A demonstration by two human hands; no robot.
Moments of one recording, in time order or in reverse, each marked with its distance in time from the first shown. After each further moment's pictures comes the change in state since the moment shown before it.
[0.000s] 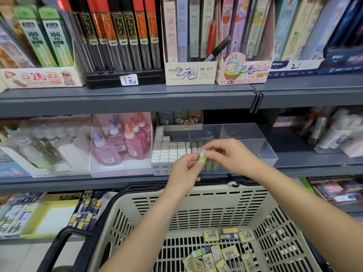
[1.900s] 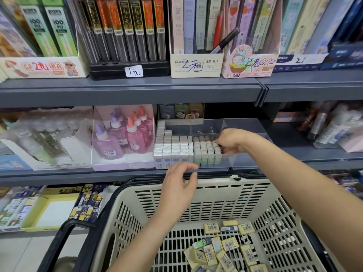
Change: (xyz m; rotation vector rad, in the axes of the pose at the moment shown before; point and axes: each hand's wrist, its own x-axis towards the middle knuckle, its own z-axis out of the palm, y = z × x) left_hand -0.039 -0.029 -0.019 0.399 0.149 0.313; right_hand 0.053 0.007 -0.004 0.094 -0.183 0.752
